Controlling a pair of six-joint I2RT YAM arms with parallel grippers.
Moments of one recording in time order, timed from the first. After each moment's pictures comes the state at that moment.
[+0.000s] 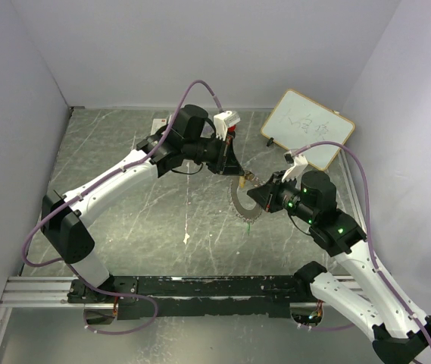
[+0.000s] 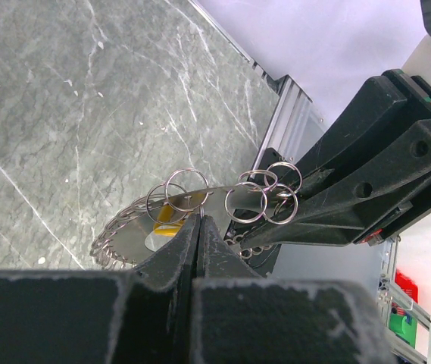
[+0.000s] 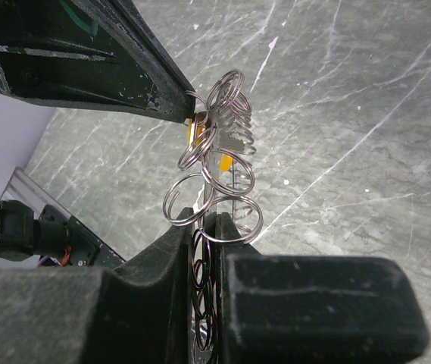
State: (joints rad) left arm -0.80 1.66 1.60 -0.42 0.58 -0.41; right arm 0.55 0.70 0.83 -0.46 -0.17 0.45
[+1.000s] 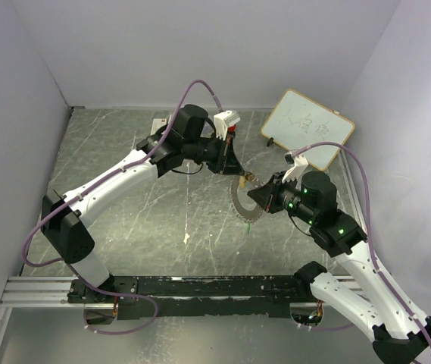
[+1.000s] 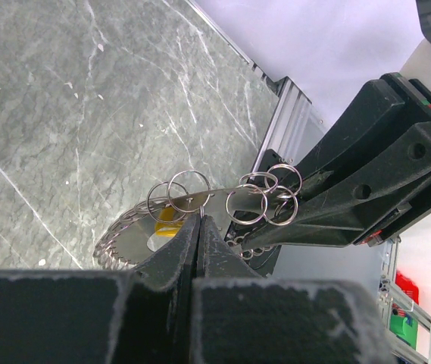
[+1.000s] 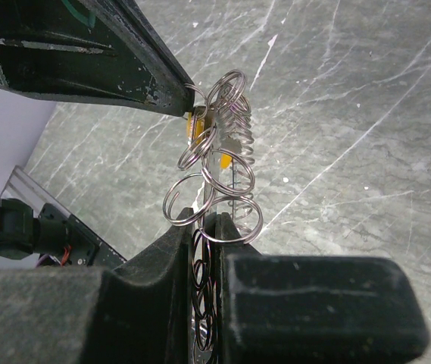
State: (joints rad) left arm -0.80 1.66 1.60 -0.41 0.58 -0.41; right arm 0.55 0.70 0.83 -0.47 -0.17 0.45
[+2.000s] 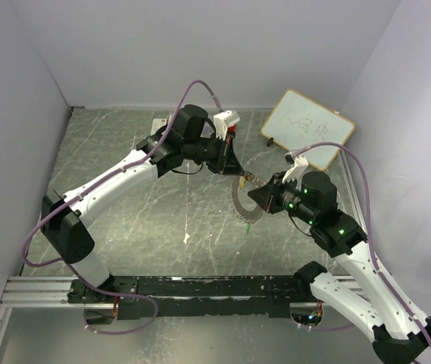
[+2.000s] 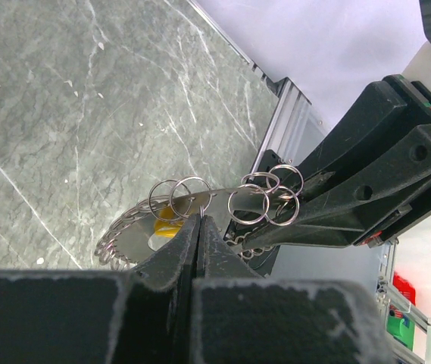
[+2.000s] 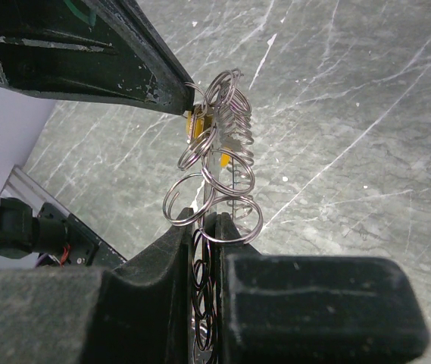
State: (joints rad) left arm -0.80 1.66 1.59 -0.41 0.58 -0.41; right arm 0.55 0.69 0.83 -0.48 -0.17 0.45
